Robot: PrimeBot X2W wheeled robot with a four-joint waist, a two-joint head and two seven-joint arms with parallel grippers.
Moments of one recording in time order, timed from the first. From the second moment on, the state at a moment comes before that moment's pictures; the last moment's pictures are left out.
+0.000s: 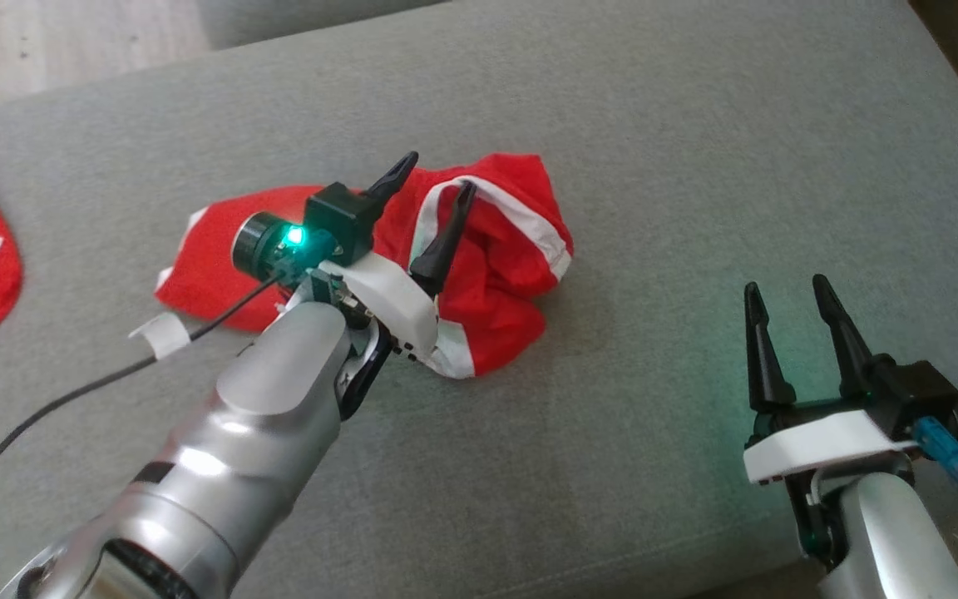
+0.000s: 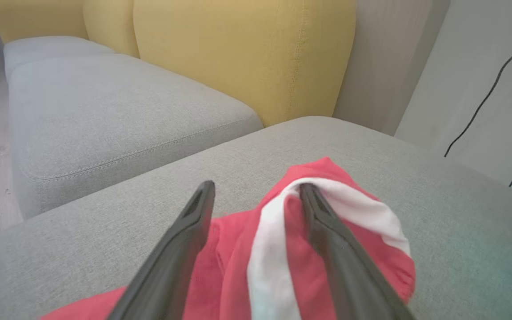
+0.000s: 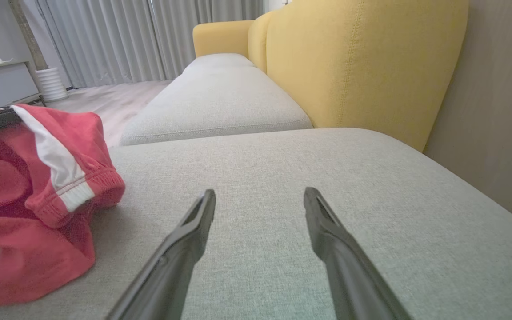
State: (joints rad) left arm -0.86 0.08 -0.91 0.87 -0.66 -0.10 -0.22; right arm -0.15 -0.05 0.03 0.30 0.08 0.12 -0.25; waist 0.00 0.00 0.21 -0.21
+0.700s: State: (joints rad) left arm -0.39 0.20 -0.60 0.49 -0.63 0.07 -0.25; right arm -0.03 -0.04 -0.01 0.30 0.08 0.12 -0.25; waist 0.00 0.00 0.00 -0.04
